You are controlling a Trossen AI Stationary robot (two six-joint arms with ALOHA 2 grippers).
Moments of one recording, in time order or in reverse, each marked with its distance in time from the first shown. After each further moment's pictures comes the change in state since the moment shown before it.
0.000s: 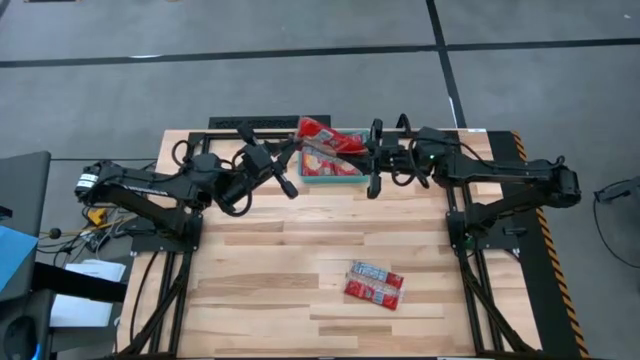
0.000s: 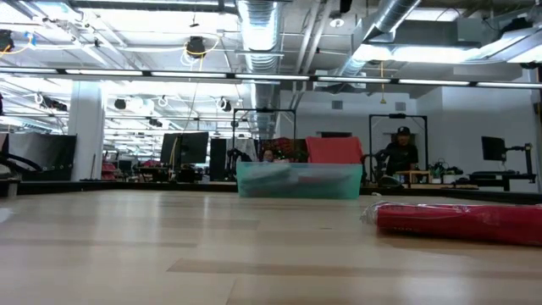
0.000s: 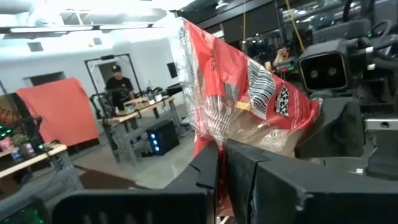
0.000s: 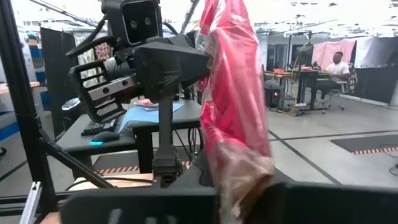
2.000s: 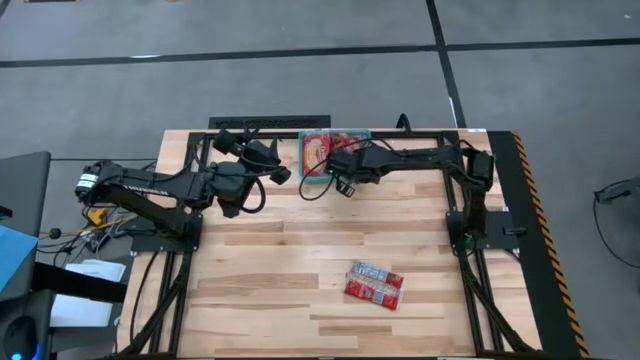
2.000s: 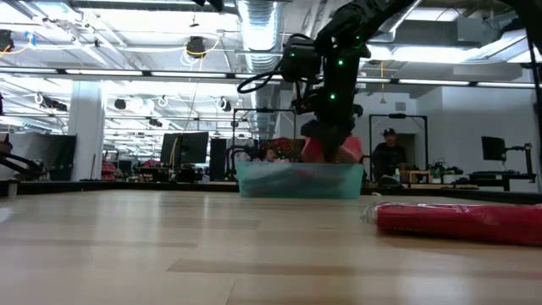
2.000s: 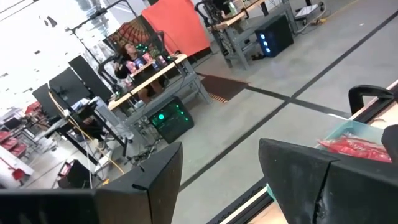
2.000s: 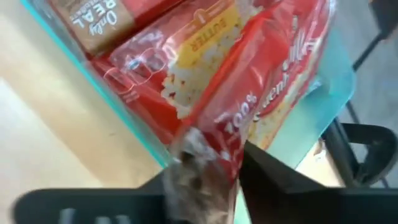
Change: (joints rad) left arm 0.000 0.000 0.000 -0.408 -0.588 -0.056; right arm -0.099 0.687 0.403 -1.186 0.615 0.210
